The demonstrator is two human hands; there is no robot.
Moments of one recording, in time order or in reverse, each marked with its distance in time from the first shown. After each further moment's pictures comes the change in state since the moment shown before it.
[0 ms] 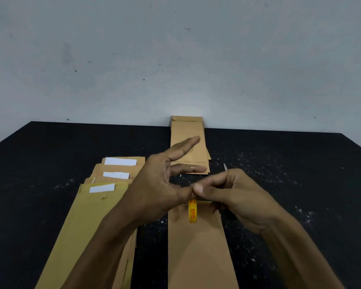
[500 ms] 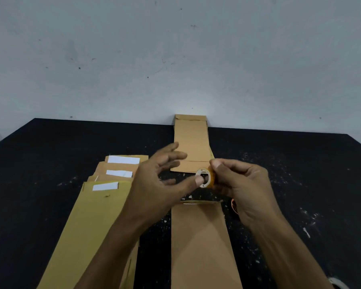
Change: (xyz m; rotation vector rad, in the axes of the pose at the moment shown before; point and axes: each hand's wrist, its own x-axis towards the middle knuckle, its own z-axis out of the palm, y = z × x) left_hand -0.008 -0.028 0.001 0.164 0.358 -0.059; right_hand 0.018 0.011 0.010 0.263 0.533 -0.081
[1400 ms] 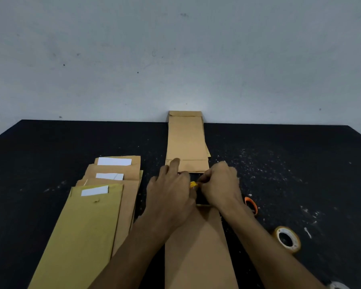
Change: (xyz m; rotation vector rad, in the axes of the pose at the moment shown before) left_hand 0.026 -0.018 0.046 1.075 -0.283 -0.059; right_hand 0.059 0.043 0.009 -1.048 0.030 -0.037
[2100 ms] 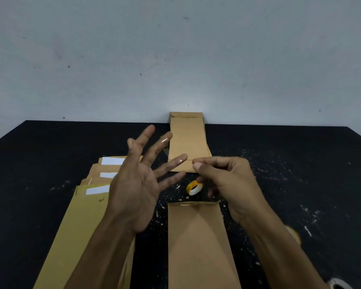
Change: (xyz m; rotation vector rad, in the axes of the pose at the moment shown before) left_hand -0.029 -0.028 -0.044 -1.854 0.160 0.047; right_hand -0.046 -0.022 -0.040 0.866 -0.132 -0.034
